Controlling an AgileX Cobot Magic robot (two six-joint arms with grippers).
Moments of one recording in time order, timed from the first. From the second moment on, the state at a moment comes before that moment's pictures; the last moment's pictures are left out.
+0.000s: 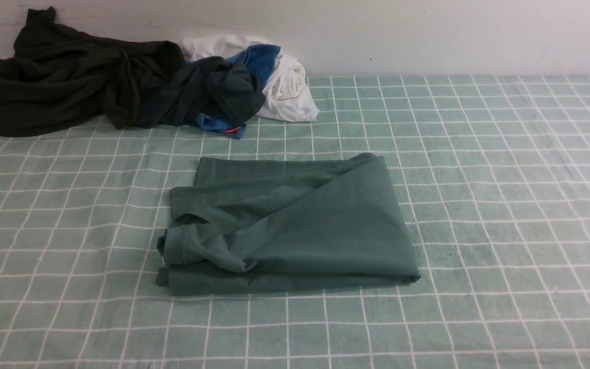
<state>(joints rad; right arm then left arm) -0.06 -0.01 0.03 -0.01 0.35 0.13 -0.25 -0.01 -0.49 0.19 0.99 -0.10</state>
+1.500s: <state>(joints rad) -0.05 -0.01 0.03 -0.01 0.35 0.13 0.02 -0.02 -0.09 0.05 0.27 -0.04</state>
